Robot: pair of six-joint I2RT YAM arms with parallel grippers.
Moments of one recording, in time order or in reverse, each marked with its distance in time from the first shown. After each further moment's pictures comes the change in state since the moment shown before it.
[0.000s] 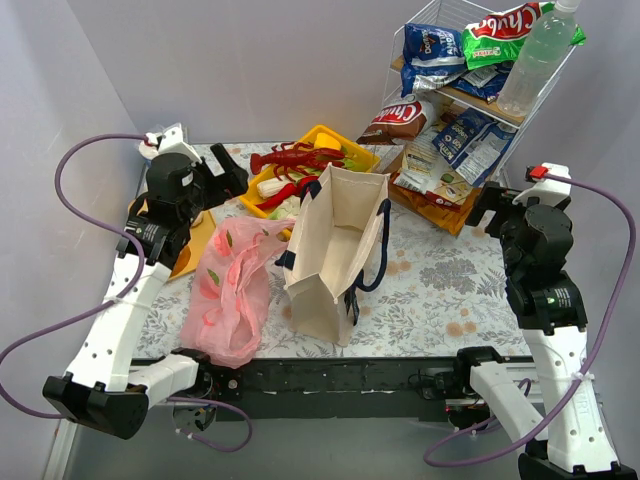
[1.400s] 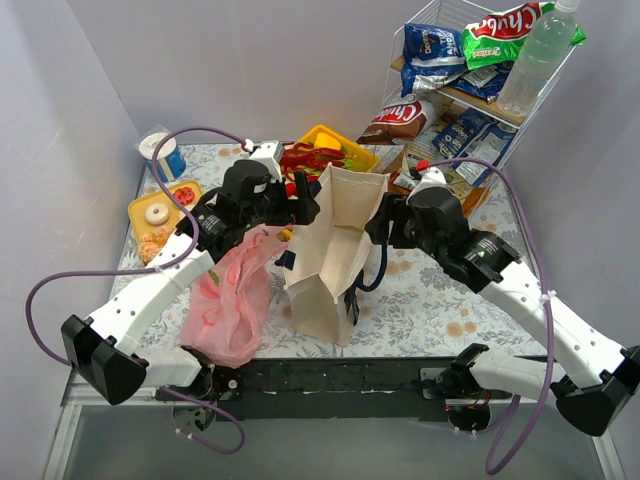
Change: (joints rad) left arm -0.352 0.184 0.010 0.028 0.092 0.023; right arm 0.586 0.340 0.092 -0.099 -0.104 0.449
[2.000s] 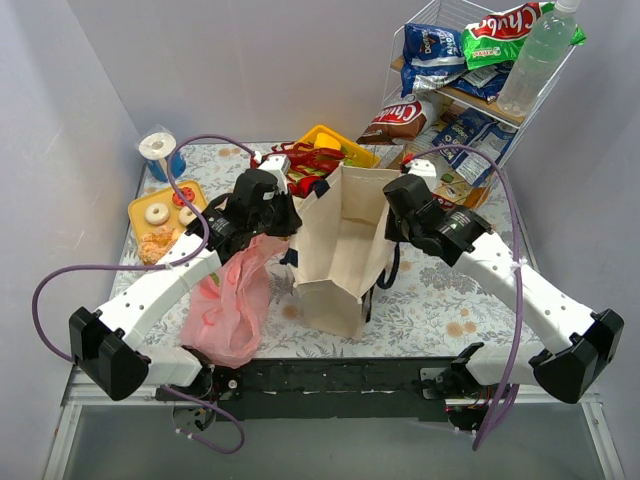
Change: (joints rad) left arm -0.006 0.029 -0.063 -0.023 0.003 0.013; right arm 0.009 0.223 0.168 -0.233 0.223 0.036
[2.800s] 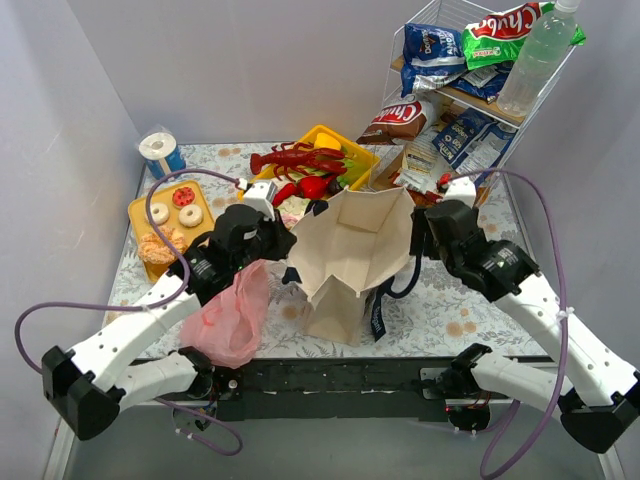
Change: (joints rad) left arm -0.068 -0.312 -0.323 0.193 -0.050 0.008; right arm -0.061 -0.347 -0.268 -0.027 0.105 -0.157
